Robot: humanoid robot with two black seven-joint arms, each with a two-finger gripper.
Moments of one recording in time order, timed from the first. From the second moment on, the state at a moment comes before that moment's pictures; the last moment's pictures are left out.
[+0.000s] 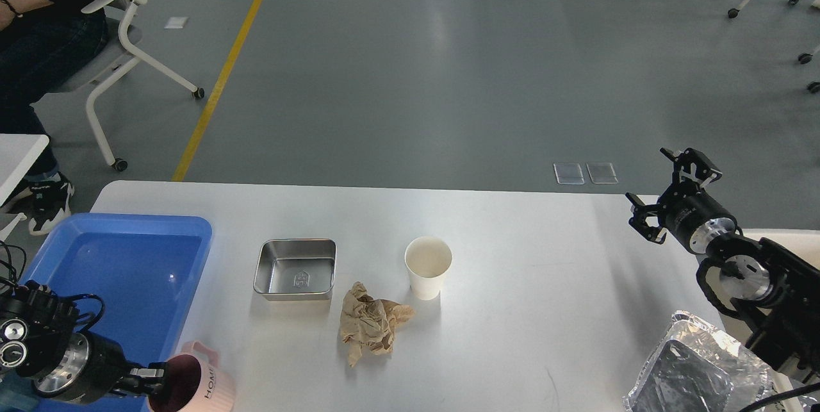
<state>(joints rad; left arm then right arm) -0.63 0.95 -0.15 -1.41 1.13 -0.65 0.19 0.62 -0.40 0.75 0.54 0.02 0.35 0.15</state>
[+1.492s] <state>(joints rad) -1.11 1.44 -0.15 -1.43 0.95 -0.74 -0.13 0.64 -0.41 0.75 0.54 0.02 0.35 0.15</state>
